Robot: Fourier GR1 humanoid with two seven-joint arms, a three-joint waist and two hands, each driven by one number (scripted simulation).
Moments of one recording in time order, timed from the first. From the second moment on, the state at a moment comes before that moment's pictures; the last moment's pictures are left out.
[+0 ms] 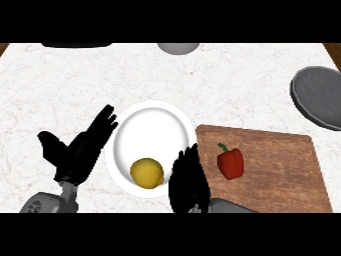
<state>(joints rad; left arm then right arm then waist) -0.10 0.24 -0.27 -1.51 0.37 0.10 0.15 -0.57 -0.19 1.05 -1.53 0.89 0.93 0.82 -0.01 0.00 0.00</state>
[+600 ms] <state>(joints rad) -0.08 0.22 -0.26 -1.54 0.34 0.08 0.17 -0.53 -0.24 1.05 -1.57 1.10 0.98 0.80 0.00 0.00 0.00</state>
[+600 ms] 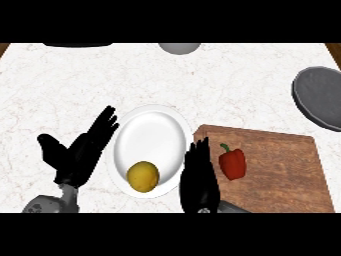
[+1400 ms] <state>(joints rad) -0.07 0.18 -0.20 -1.54 0.30 0.03 0.19 -0.53 -0.33 1.00 -1.49 1.29 0.87 0.60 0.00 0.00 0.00</state>
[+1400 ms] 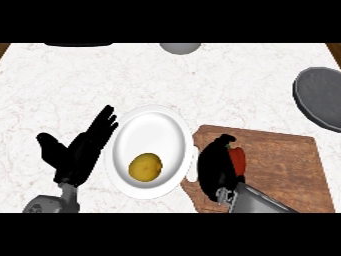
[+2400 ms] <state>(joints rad) -0.03 0.18 -0.16 -1.58 0.30 0.03 0.21 -0.29 -0.19 0.50 -1.58 1.17 0.32 0.72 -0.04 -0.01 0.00</state>
